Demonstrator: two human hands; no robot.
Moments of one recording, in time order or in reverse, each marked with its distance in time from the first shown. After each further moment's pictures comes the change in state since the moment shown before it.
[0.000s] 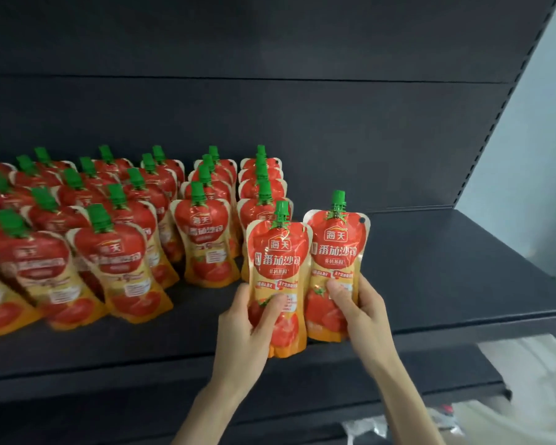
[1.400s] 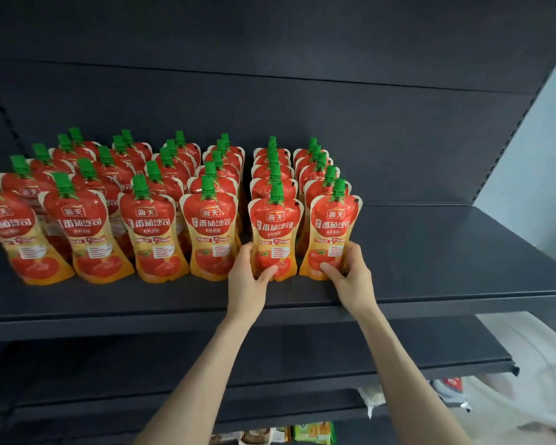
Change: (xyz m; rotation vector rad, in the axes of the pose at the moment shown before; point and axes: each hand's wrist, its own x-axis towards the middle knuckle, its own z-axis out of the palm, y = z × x) left_hand 0.024 -0.052 -0.093 0.256 0.144 0.033; right_hand 0.009 0.050 0.074 -0.521 0.079 -0.050
